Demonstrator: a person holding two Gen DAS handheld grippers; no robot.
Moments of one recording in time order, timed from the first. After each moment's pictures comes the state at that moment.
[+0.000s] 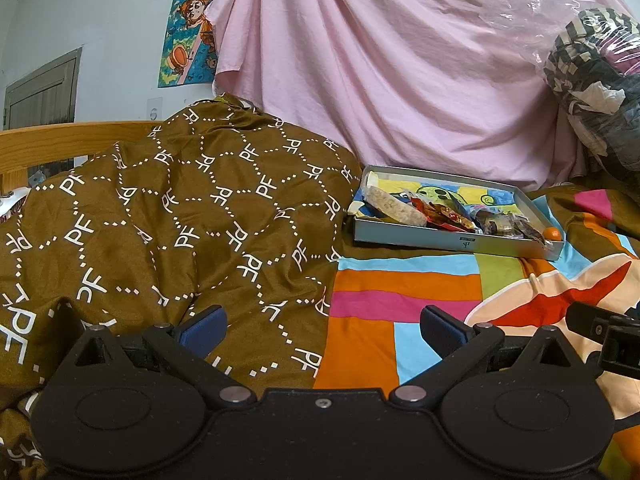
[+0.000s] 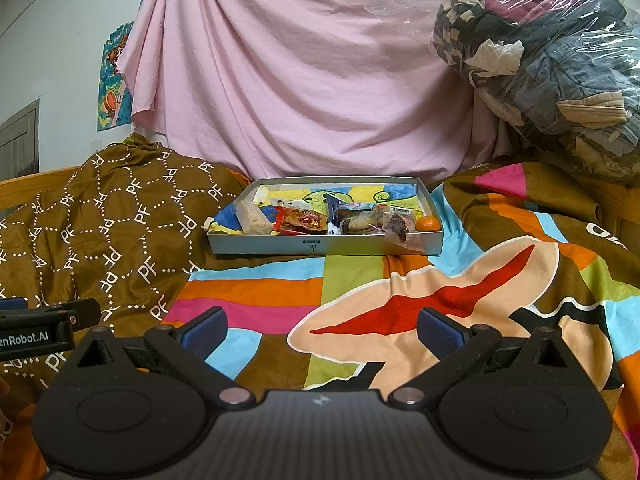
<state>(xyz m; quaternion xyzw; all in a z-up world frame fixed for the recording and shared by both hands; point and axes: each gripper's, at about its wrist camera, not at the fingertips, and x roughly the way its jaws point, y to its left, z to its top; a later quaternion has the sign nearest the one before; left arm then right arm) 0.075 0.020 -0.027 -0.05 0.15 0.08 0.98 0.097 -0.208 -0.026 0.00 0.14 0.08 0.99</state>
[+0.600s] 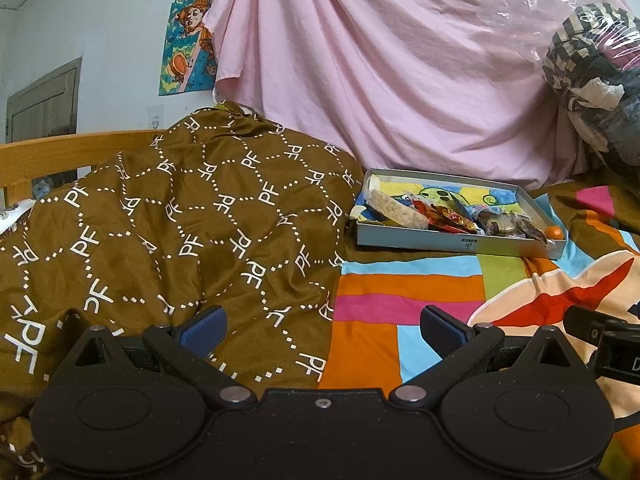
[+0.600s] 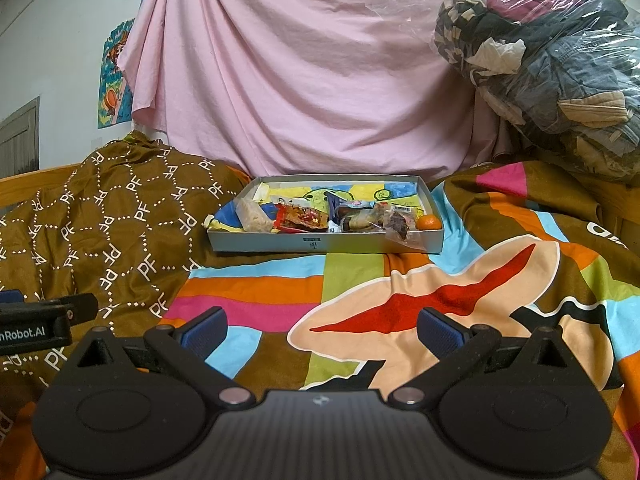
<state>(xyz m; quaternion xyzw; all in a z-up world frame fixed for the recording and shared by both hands) 0.073 0.016 -0.022 -0.03 0.15 0.09 0.98 0.097 -0.207 -0.027 0.00 0.14 0.07 0.99</state>
